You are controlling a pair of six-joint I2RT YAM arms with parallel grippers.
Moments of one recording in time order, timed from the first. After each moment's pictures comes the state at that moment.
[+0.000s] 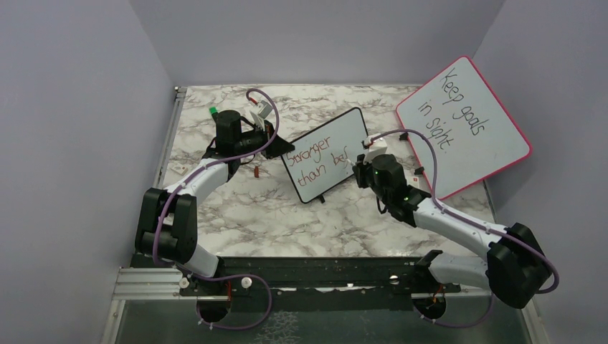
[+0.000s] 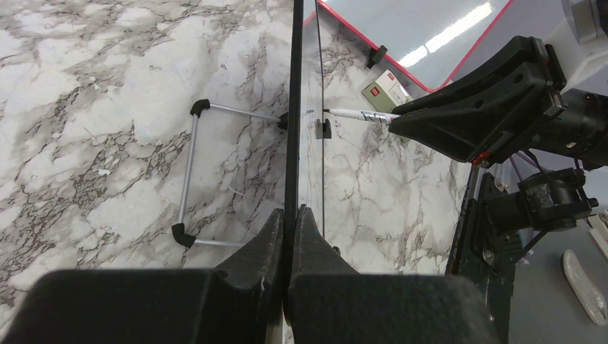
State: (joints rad) left arm -0.22 1.52 0.91 0.28 0.88 -0.28; right arm 0.66 1.17 0.60 0.17 0.29 0.14
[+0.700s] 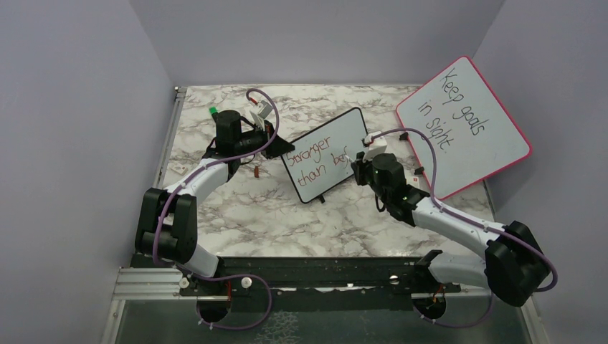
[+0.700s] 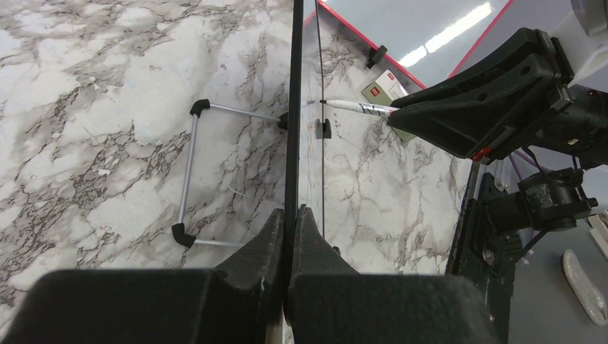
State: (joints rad) left arm -0.22 1.52 0.91 0.28 0.88 -0.28; right arm 0.66 1.19 0.60 0.24 0.29 0.14
